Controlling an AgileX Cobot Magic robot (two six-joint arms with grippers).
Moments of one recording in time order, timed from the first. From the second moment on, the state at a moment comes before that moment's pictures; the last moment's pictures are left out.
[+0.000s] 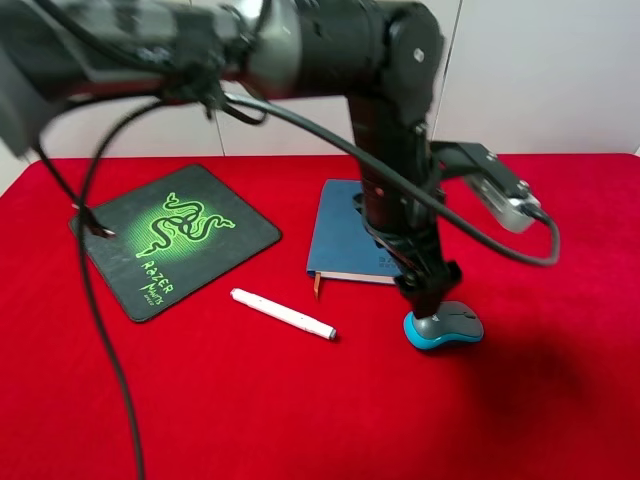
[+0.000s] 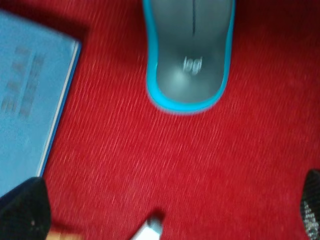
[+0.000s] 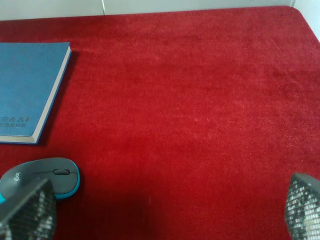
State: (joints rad) left arm -0.95 2.22 -1.88 -0.14 1.02 0.45; right arm -0.08 0.00 -0.49 0.05 1.02 0.01
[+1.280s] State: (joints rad) left arm -1.01 2.45 -1.92 -0.19 0.75 0.58; right arm -0.08 0.00 -0.49 0.06 1.02 0.01
